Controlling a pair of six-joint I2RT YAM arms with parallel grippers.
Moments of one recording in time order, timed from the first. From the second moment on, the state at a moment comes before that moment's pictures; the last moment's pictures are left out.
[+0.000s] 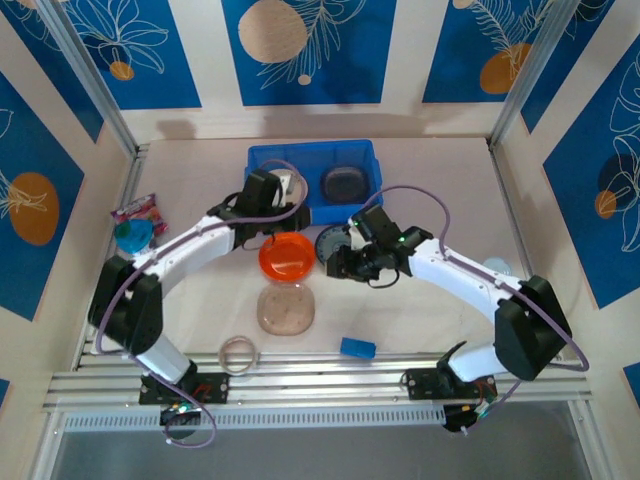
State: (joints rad) left arm -0.57 1.57 1.15 -0.32 0.21 -0.52; right arm 0.67 1.41 0.96 -0.60 -0.41 0.69
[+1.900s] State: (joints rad) left arm -0.68 1.00 0.48 -0.28 0.12 -0.76; right arm 0.80 1.88 1.13 -0.63 -0.55 0.66
